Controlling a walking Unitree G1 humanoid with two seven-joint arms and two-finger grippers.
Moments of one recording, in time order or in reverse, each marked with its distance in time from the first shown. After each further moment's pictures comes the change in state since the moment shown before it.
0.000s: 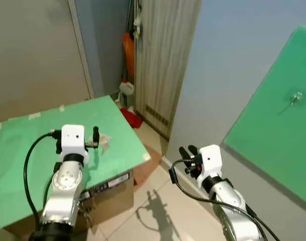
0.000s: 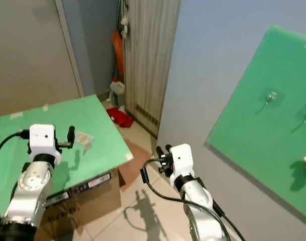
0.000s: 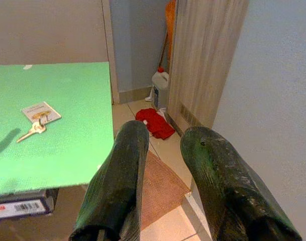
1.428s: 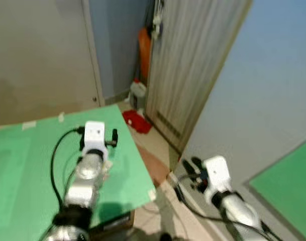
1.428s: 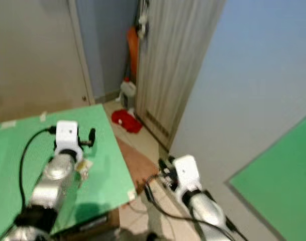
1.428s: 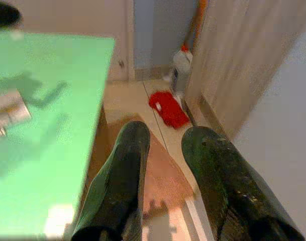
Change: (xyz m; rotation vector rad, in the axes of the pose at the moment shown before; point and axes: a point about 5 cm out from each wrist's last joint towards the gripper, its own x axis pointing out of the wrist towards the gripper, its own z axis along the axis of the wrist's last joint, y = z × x) left arm 0.014 -0.052 -0.008 -0.079 0.124 -0.087; right arm -0.040 -0.005 -0.006 -0.058 0.086 0.043
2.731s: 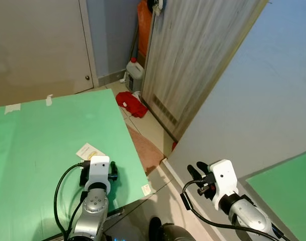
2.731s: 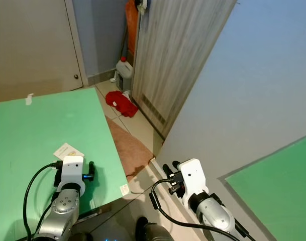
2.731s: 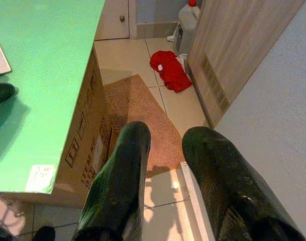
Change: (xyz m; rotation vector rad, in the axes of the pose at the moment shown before) left arm -0.041 -0.006 -0.078 0.106 0.194 0.081; right arm -0.014 -0.002 0.007 -0.015 0.049 0.033
